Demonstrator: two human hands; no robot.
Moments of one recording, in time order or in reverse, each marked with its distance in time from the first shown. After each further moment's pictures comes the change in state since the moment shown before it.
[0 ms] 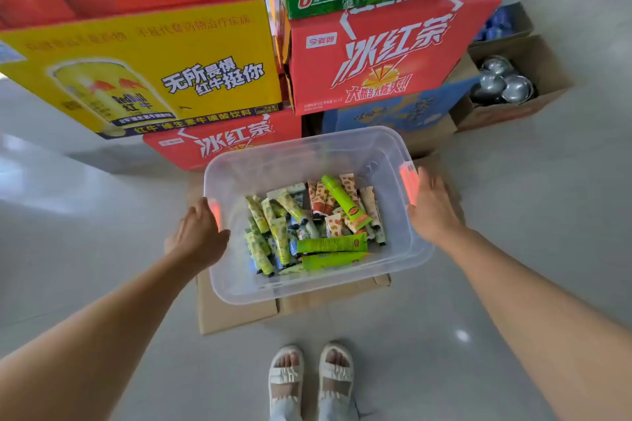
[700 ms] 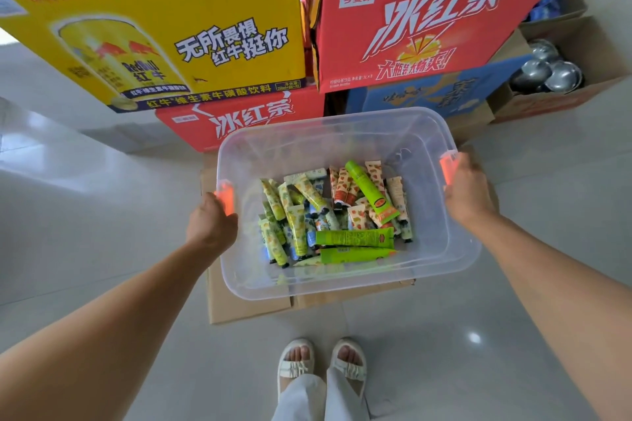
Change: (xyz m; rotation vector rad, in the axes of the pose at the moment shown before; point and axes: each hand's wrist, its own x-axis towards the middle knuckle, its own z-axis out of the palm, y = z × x) left_hand 0.028 -0.014 0.038 -0.266 0.084 -0.158; right_hand 0.042 0.010 0.038 0.085 0.139 0.066
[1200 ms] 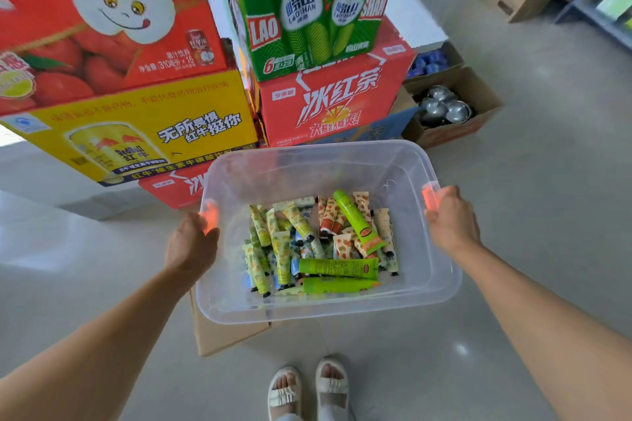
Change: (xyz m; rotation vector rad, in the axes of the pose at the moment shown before) left_hand -0.085 0.054 -0.085 -0.052 0.078 0.219; right_hand -0.099 0.040 -0.130 0.172 0.140 0.184
